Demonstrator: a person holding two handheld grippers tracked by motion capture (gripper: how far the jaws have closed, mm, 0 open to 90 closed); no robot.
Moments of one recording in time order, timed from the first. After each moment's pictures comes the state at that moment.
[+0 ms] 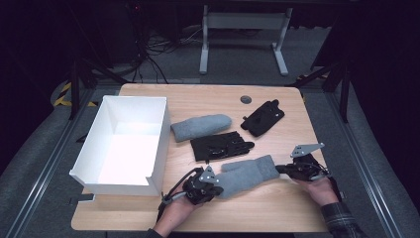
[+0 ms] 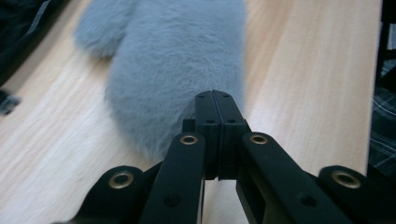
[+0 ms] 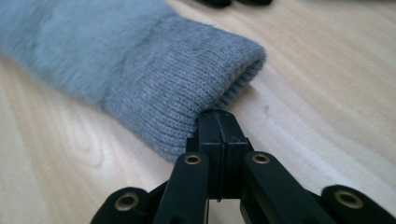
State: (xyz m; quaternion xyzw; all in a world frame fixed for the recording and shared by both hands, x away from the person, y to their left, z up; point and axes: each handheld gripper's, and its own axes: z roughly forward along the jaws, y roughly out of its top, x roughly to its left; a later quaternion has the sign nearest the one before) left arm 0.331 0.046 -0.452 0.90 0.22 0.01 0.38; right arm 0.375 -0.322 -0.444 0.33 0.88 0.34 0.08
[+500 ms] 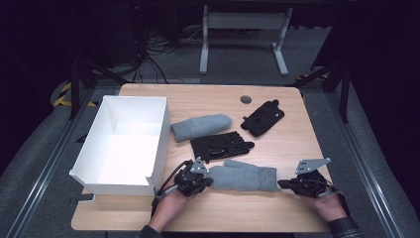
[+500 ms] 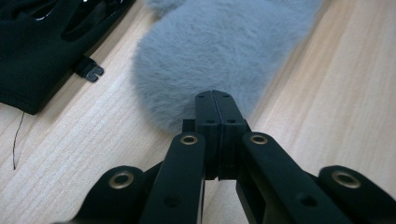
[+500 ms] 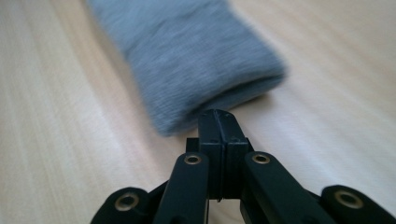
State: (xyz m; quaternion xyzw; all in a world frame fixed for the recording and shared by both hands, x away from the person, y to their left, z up) left arm 0.344 0.063 -0.450 0.89 0.26 0.03 0.38; right arm 0.335 -0.328 -0.441 0.31 0.88 0.35 0.08
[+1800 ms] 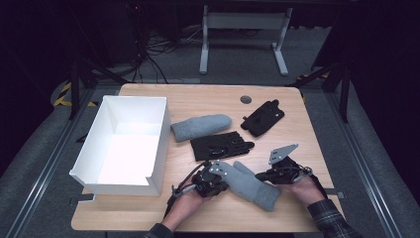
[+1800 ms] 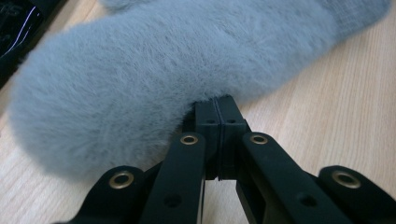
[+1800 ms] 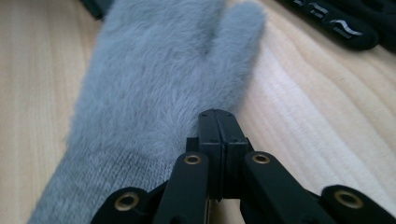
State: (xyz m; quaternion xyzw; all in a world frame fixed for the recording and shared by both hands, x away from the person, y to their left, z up) left arm 0.350 0.016 -0.460 0.90 0.22 -0.01 0.36; right arm 0.377 -0.262 -0.444 0.21 0.92 0.34 0.01
